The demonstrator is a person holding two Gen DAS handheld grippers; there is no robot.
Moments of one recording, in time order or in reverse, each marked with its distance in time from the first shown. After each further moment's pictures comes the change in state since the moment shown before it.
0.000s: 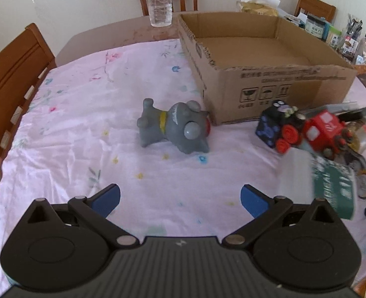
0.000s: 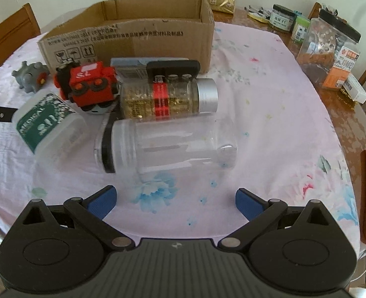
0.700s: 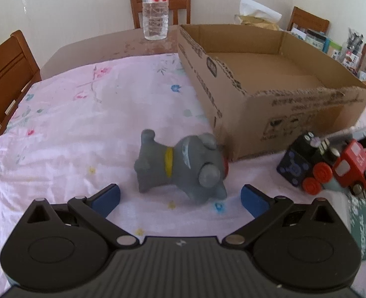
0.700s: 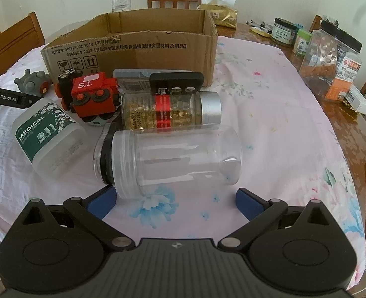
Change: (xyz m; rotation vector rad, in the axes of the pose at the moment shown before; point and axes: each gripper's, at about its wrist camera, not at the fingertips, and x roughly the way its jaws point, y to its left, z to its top) left arm 0.043 0.015 0.023 -0.005 -0.095 -0.058; right arm 0.001 0.000 -0.002 -0.011 -0.083 0.011
